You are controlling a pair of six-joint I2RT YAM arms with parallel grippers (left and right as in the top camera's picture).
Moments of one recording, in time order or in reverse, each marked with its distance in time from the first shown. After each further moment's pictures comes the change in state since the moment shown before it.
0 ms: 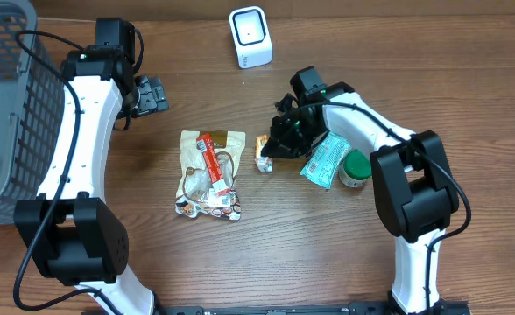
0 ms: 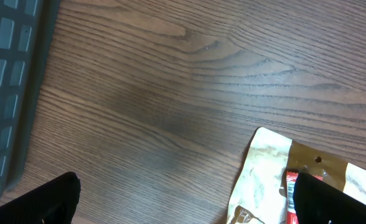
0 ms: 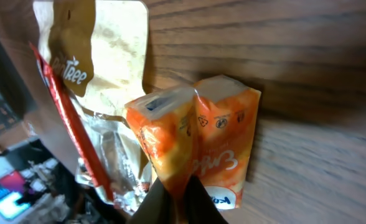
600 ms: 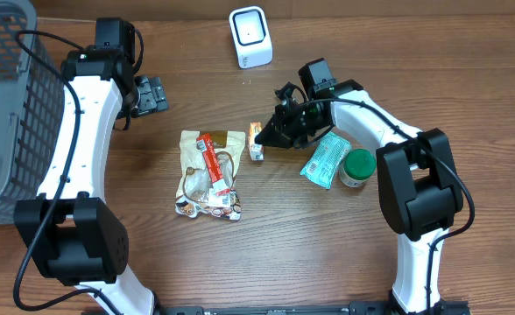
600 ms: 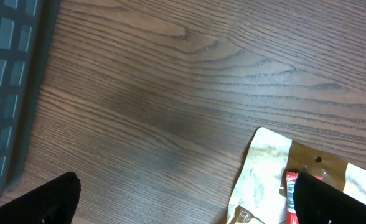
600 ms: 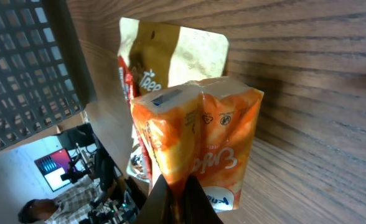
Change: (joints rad) left arm 0.000 0.000 0.000 0.000 0.000 0.000; right arm -0.031 0.000 -0.019 0.147 -0.177 0.000
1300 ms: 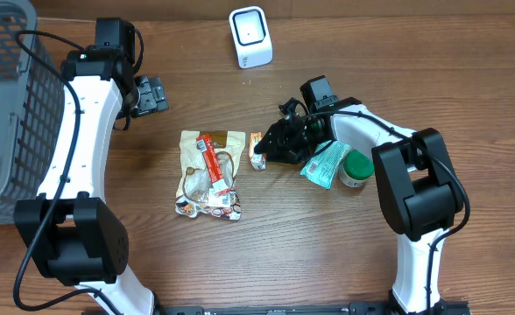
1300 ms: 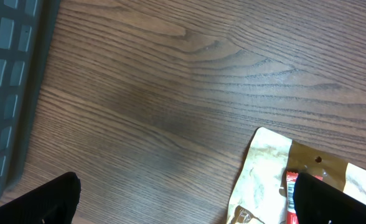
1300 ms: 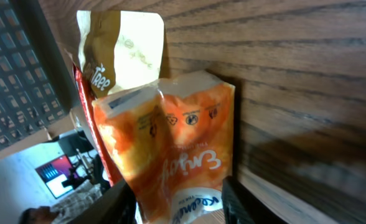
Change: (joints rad) left arm 0.000 0.000 0.000 0.000 0.000 0.000; right arm -0.002 -0.004 -0.139 0.131 0.013 0.047
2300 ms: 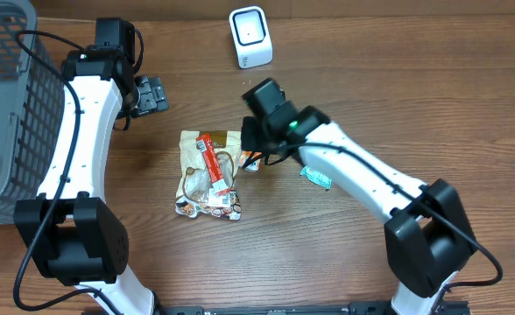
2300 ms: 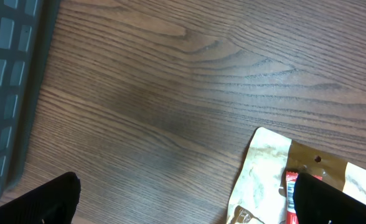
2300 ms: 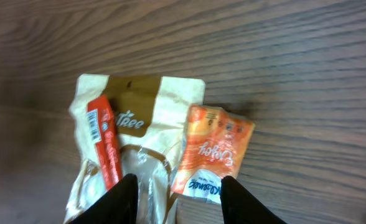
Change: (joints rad) left arm 0.000 0.000 0.000 0.000 0.000 0.000; right arm 0.331 -0.266 0.071 -0.095 0.866 0.208
